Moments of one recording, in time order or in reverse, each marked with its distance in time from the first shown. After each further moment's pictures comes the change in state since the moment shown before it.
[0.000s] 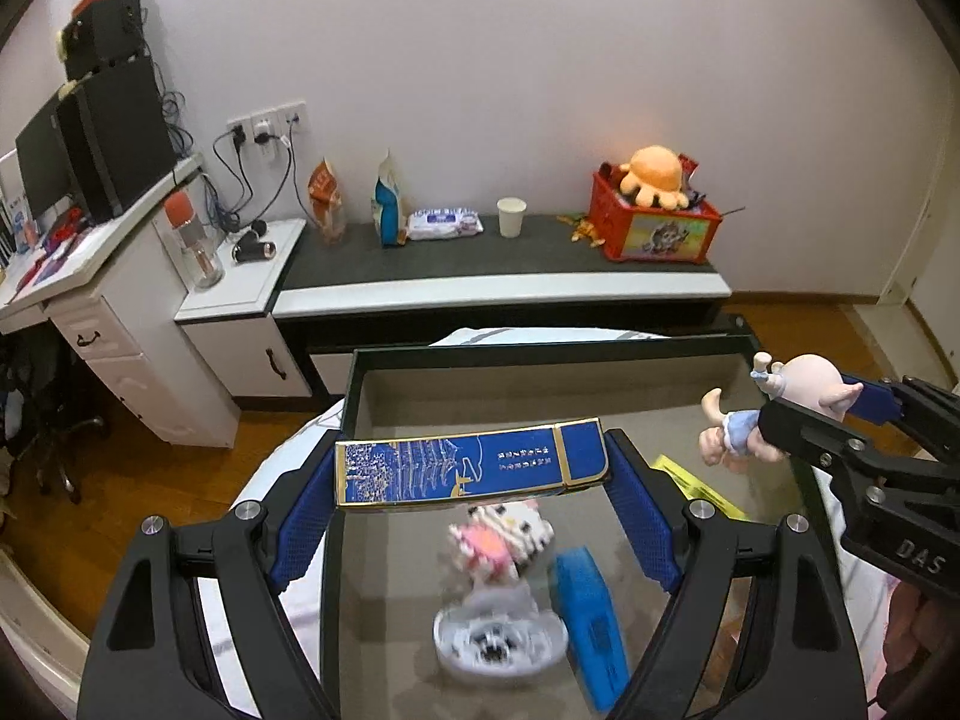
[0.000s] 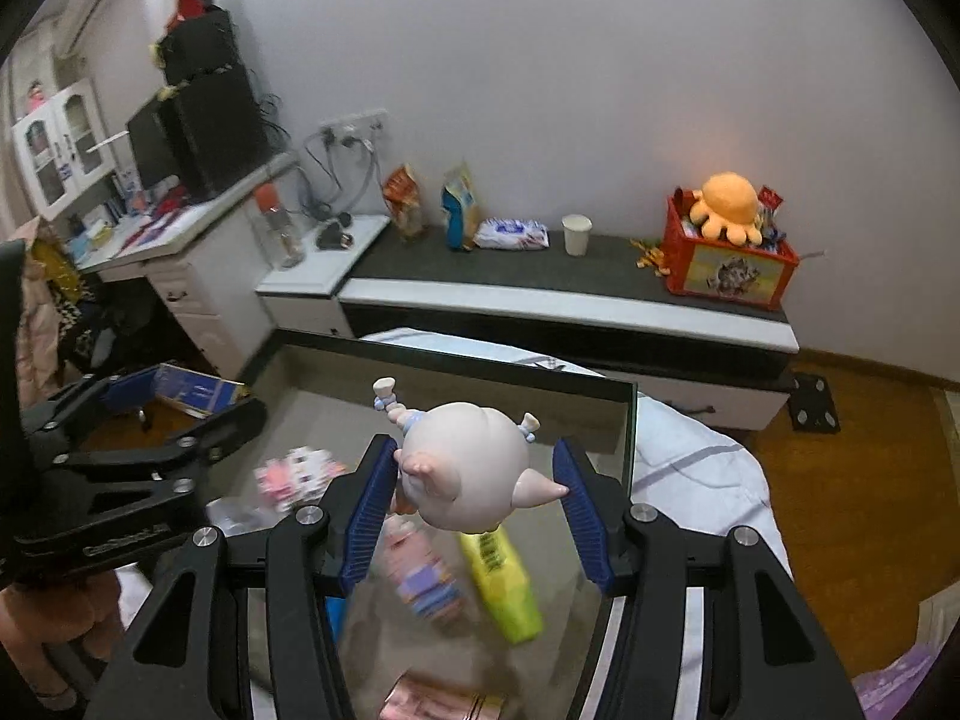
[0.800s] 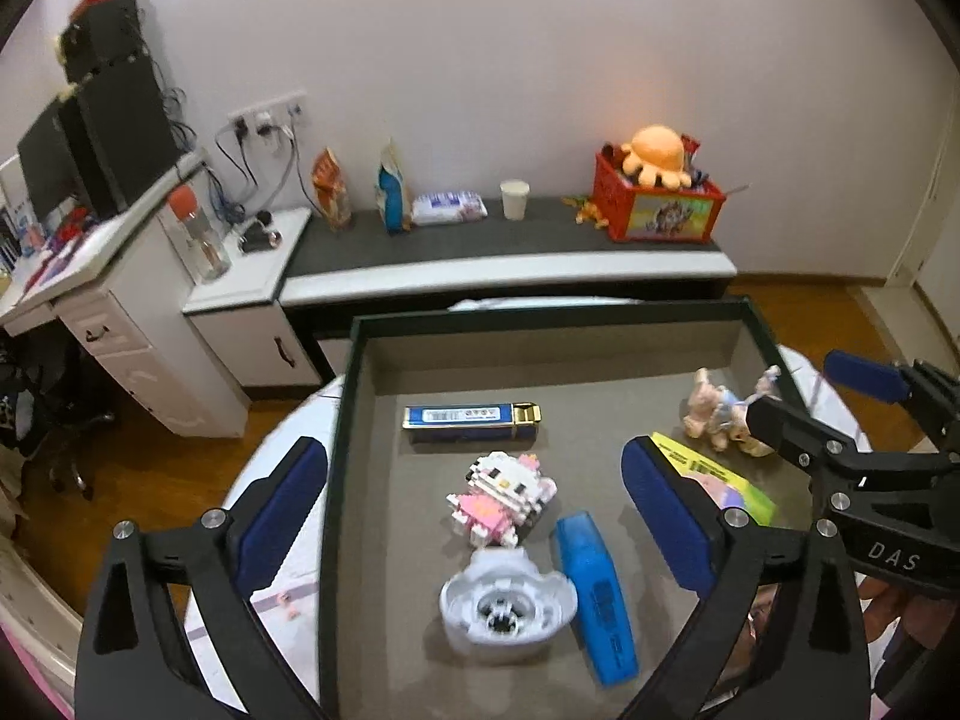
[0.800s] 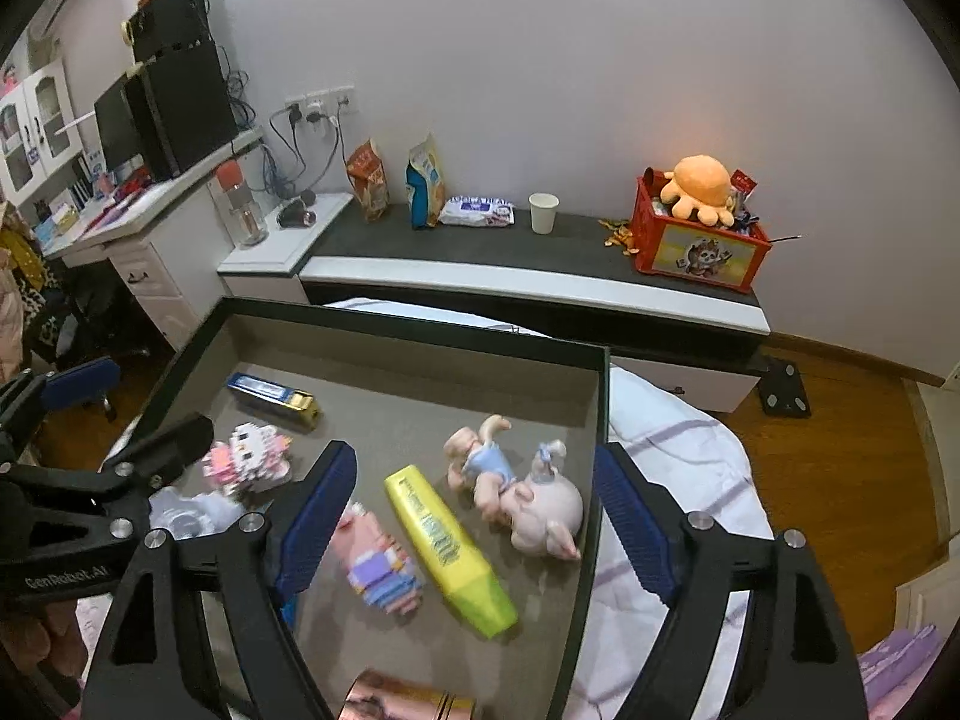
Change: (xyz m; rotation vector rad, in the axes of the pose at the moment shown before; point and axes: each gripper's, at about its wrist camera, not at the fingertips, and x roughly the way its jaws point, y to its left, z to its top) left arm -0.026 -0.008 -0.020 0.014 0.004 0.023; right arm -0.008 0.001 -0.009 -0.002 0.022 -0.078
